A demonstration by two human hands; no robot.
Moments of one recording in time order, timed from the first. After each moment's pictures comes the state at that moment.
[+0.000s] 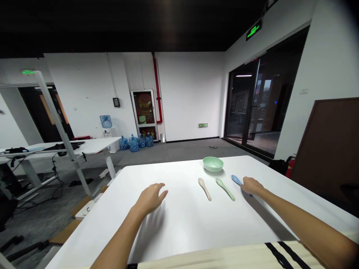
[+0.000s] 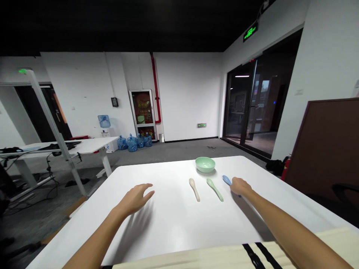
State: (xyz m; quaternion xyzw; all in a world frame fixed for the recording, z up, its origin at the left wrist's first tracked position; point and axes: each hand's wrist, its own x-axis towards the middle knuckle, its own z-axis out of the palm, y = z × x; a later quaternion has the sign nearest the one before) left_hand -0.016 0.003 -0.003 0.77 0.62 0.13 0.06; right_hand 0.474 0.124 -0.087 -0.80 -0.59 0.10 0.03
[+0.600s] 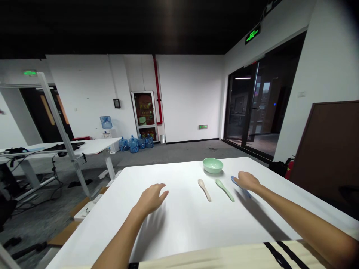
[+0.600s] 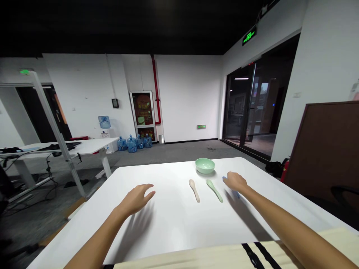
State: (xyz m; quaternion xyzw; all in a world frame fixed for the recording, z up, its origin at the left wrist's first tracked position) left_hand -0.018 0.001 -0.001 0.77 0.62 0.13 0.06; right_hand 0.446 0.115 -0.048 -0.78 -0.62 0.03 0.07
